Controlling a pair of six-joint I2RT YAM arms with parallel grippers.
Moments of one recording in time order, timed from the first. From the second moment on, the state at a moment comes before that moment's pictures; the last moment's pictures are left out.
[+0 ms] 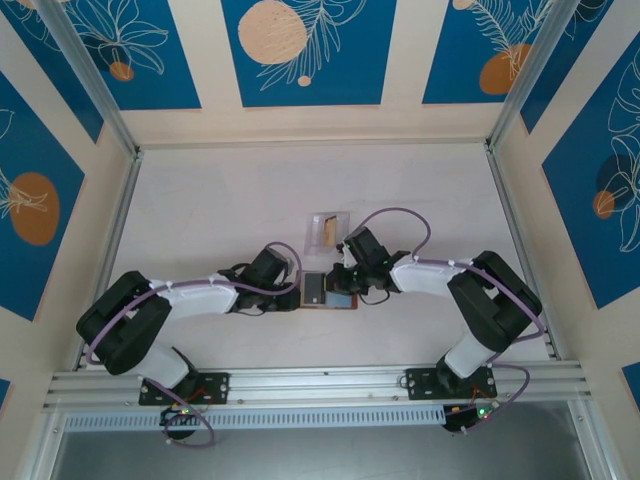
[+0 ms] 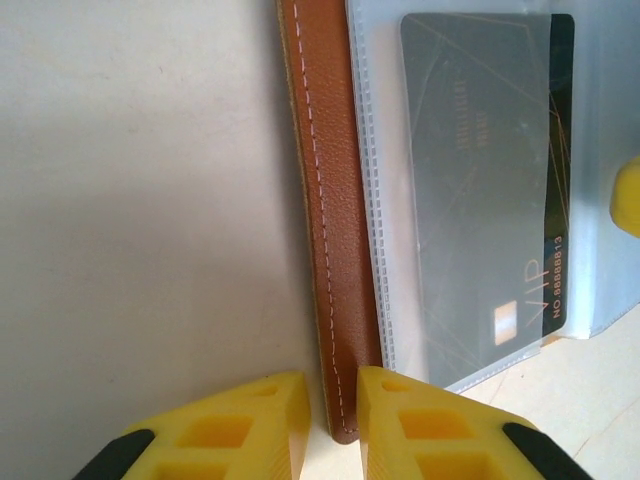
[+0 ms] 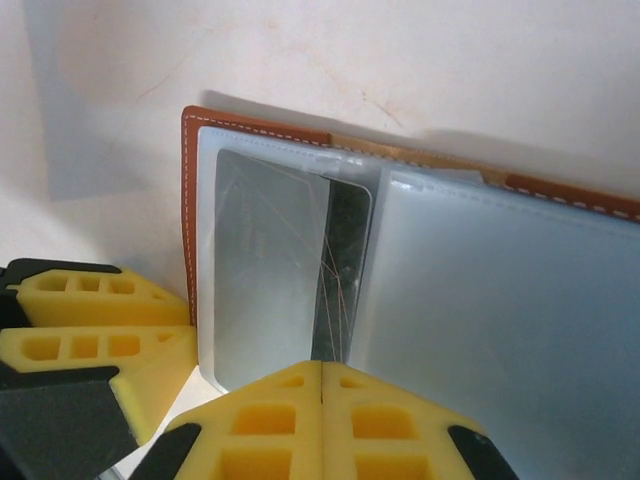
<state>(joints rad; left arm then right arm) -0.76 1.50 0.62 -0.16 0.22 -0.69 0.68 1.60 0.74 -0.13 -0.40 0.75</state>
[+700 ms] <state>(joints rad) -0.76 1.51 0.62 -0.15 0.22 -0.67 0.74 1.70 0.84 -0.21 -0.31 0.73</state>
